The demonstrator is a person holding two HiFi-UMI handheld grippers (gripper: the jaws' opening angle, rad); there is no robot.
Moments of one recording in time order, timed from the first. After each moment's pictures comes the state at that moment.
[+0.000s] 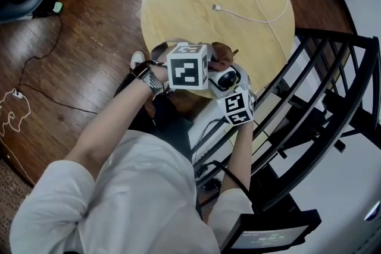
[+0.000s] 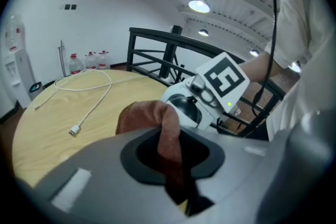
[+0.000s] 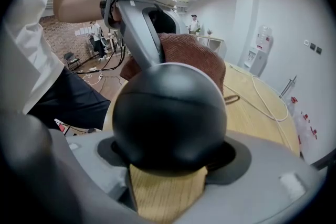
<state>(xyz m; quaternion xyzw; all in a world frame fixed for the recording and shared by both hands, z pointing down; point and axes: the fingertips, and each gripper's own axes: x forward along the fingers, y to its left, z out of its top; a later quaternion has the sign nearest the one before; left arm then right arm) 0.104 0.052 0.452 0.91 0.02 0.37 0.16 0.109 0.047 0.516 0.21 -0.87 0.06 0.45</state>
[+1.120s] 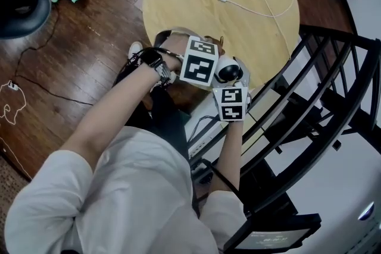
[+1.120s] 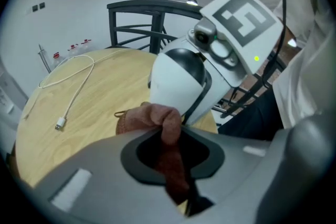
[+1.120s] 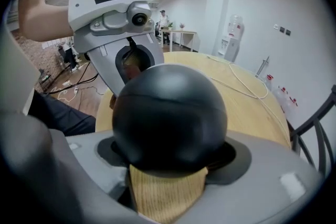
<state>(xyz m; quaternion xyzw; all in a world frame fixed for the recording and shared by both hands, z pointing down) 0.093 0.065 0.521 0.86 0.07 0.49 0.08 0.109 0.039 0.516 0.34 -0.82 0.14 0.44</state>
